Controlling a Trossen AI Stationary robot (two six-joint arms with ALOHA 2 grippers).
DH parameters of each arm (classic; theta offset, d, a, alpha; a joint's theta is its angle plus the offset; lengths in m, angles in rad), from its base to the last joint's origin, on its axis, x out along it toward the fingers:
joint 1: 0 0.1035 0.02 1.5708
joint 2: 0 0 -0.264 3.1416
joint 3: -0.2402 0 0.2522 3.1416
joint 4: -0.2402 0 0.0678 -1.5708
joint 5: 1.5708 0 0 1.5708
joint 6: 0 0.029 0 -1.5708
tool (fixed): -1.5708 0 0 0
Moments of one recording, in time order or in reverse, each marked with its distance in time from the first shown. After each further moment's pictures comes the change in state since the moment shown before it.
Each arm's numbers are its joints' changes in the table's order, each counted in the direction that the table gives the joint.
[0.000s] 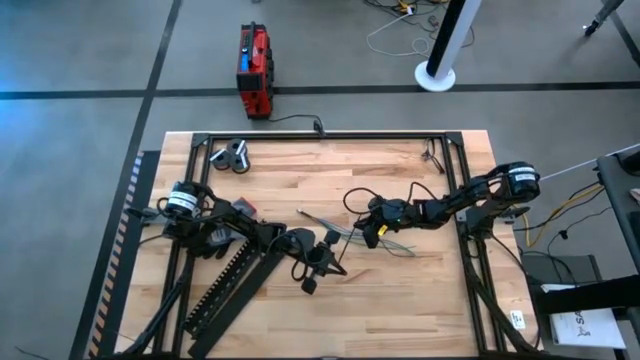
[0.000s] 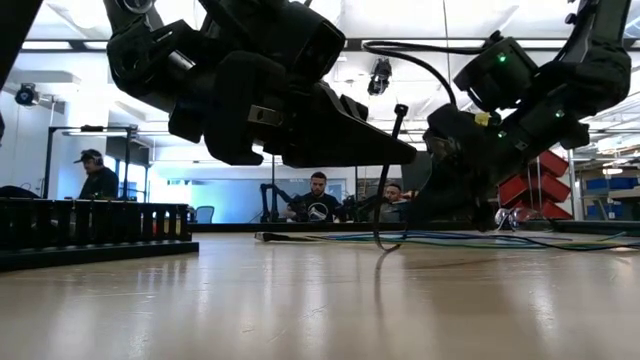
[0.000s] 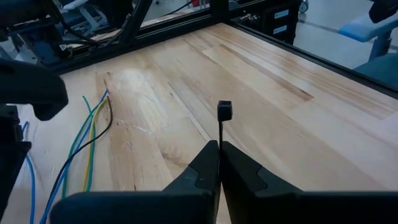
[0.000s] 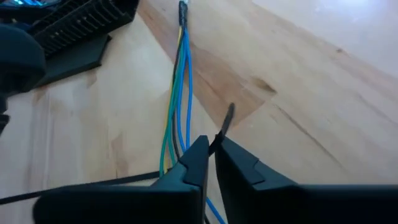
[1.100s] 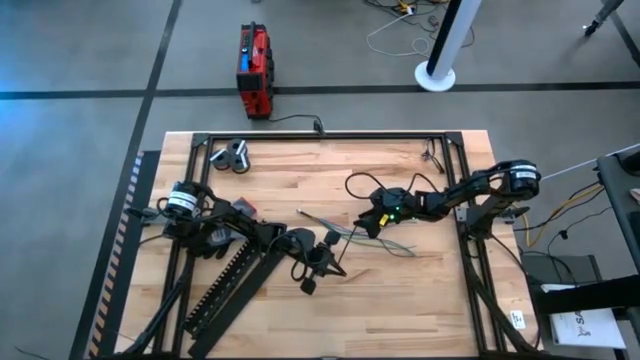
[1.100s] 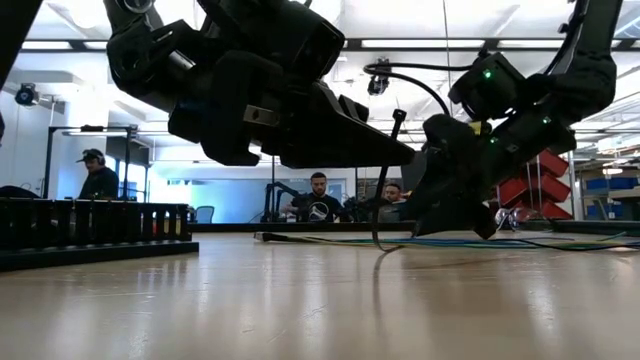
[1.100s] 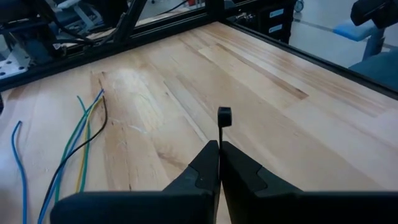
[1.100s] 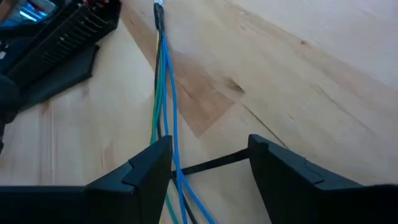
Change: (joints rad) left arm 0.000 0.001 0.000 -0.008 -0.016 0.001; right arm -0.131 0.010 0.009 -0.027 0.164 0.060
